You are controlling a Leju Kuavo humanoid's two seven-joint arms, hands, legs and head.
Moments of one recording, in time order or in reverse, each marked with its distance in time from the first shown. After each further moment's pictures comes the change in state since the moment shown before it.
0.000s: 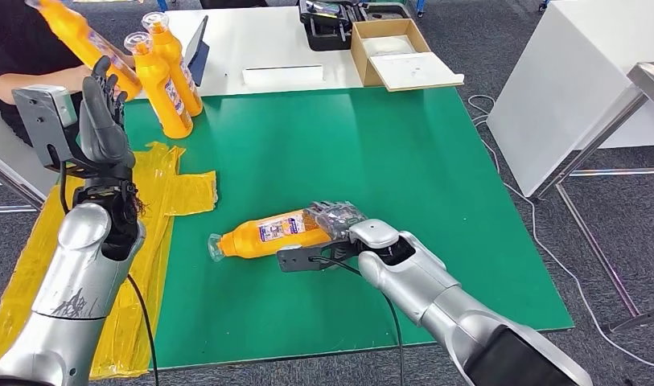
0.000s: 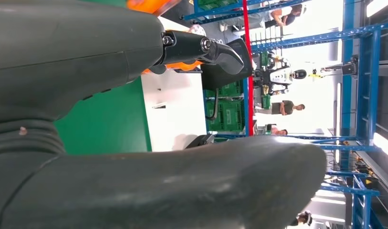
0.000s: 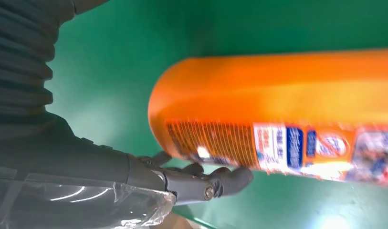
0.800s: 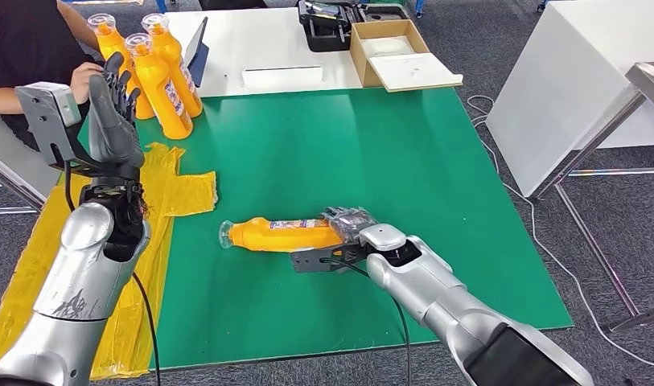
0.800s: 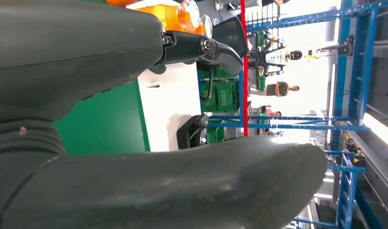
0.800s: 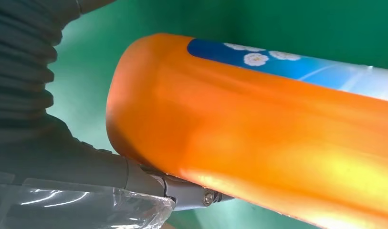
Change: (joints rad) left arm -0.007 -0.005 -0.043 -0.022 0.061 -0.022 -0.005; right arm -0.003 -0.005 -0.012 0.109 0.057 -0.006 0.022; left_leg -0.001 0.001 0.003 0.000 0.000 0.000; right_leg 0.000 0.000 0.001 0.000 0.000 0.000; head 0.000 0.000
